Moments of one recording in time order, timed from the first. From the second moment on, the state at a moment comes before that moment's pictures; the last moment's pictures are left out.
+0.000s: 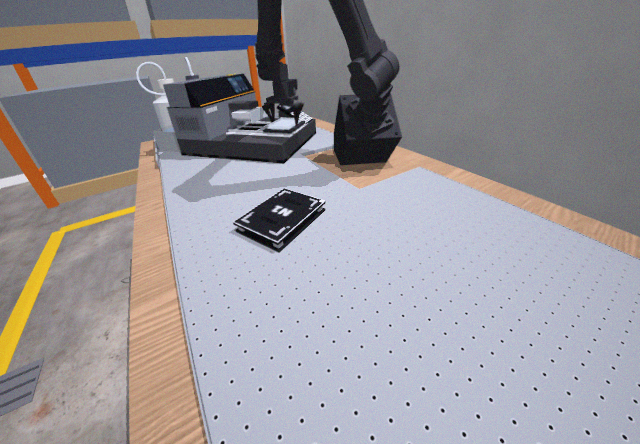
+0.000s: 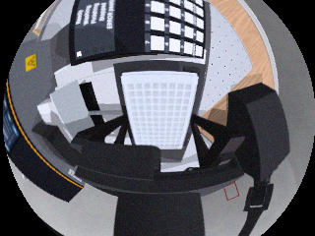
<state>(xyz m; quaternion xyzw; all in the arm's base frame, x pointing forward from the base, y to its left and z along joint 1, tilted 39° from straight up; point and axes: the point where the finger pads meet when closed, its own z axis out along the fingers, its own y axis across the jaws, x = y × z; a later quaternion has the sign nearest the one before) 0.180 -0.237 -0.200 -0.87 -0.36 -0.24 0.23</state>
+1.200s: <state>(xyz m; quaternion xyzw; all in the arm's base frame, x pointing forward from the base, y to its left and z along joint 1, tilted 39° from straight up) 0.180 -0.237 -0.200 -0.87 -0.36 -0.24 0.23</state>
